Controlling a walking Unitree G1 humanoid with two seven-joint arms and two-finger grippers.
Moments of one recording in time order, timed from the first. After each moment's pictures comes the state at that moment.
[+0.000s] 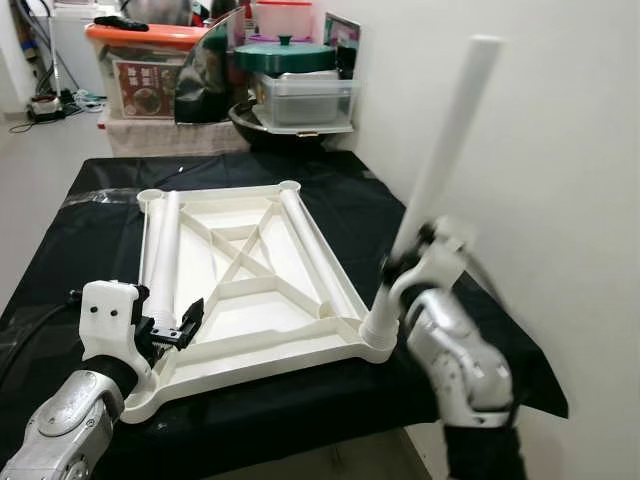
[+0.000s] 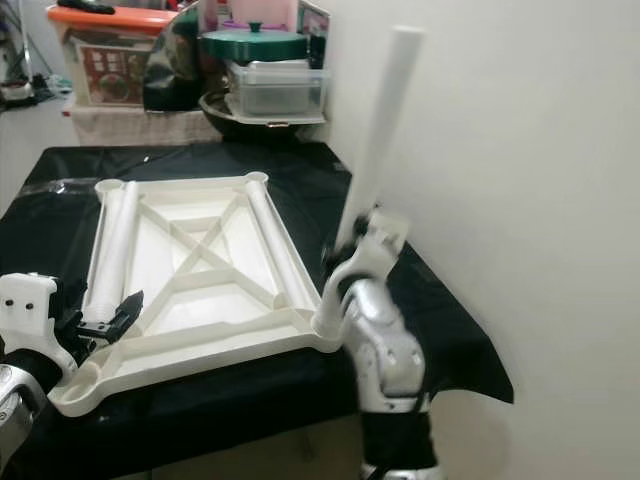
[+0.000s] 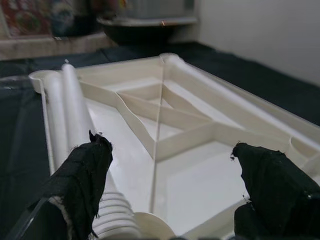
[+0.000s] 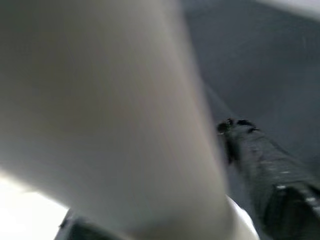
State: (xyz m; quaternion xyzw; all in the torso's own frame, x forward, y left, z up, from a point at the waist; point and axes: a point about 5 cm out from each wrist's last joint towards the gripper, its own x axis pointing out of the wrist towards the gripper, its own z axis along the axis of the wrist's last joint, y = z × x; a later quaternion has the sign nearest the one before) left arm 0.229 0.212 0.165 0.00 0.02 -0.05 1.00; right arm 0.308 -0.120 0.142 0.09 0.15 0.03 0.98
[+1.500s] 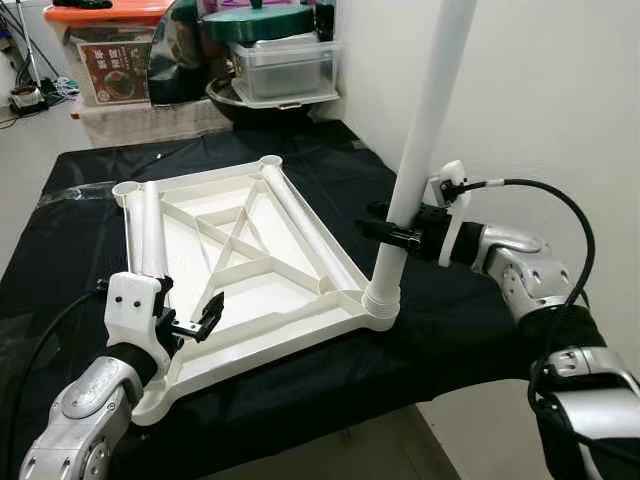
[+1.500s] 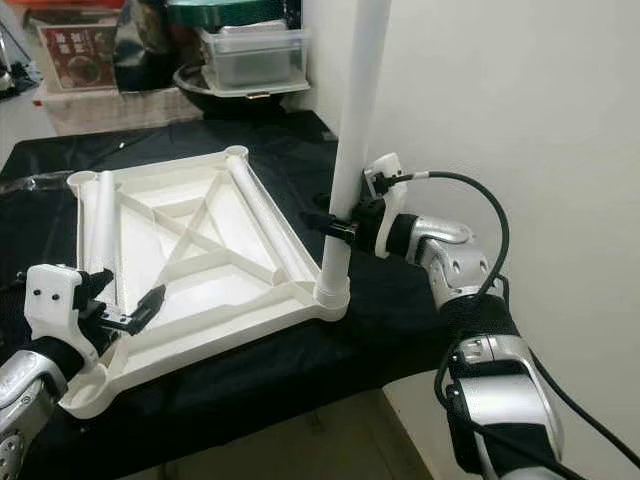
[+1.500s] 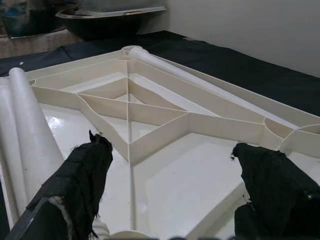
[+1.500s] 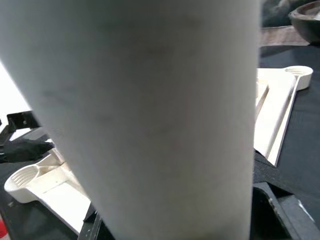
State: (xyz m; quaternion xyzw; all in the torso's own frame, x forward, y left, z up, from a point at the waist) left arm 0.242 0.203 0.166 0.01 0.00 -0.09 1.00; right arm 0.370 -0.176 0.220 -0.04 0.02 0.48 0.87
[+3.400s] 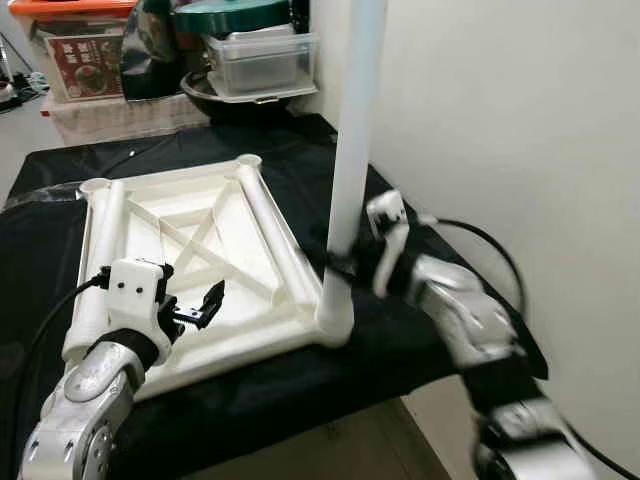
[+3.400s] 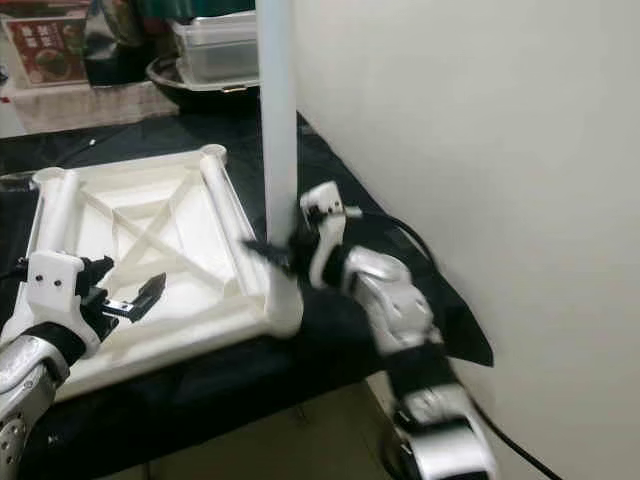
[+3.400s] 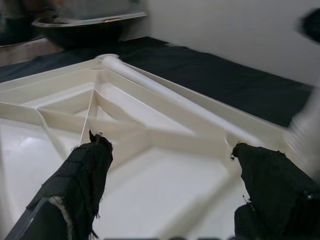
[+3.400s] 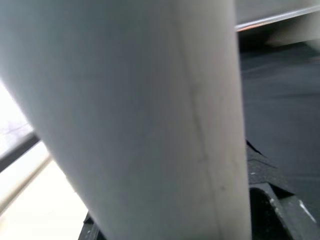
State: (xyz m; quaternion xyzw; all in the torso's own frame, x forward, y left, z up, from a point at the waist) left arm 0.250 0.198 0.172 0.02 0.00 -0.10 0.99; right arm 0.367 -0.113 0.193 0.03 0.01 0.26 0.96
